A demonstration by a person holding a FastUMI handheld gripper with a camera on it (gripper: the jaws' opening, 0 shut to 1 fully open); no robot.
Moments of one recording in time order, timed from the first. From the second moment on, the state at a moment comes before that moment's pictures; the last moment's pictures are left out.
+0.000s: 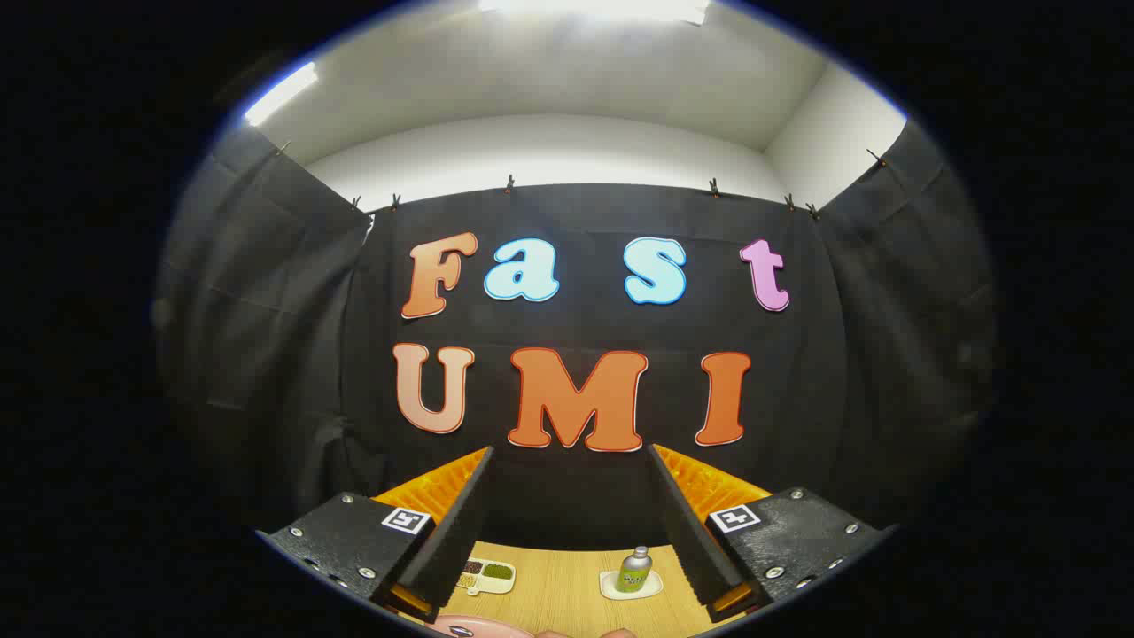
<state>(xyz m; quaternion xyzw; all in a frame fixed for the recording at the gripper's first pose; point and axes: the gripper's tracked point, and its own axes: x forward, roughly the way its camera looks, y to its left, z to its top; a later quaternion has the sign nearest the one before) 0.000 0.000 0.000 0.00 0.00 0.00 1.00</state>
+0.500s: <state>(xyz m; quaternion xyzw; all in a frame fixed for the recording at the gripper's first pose) -0.017 -0.016 -0.005 0.00 0.01 -0.02 1.00</state>
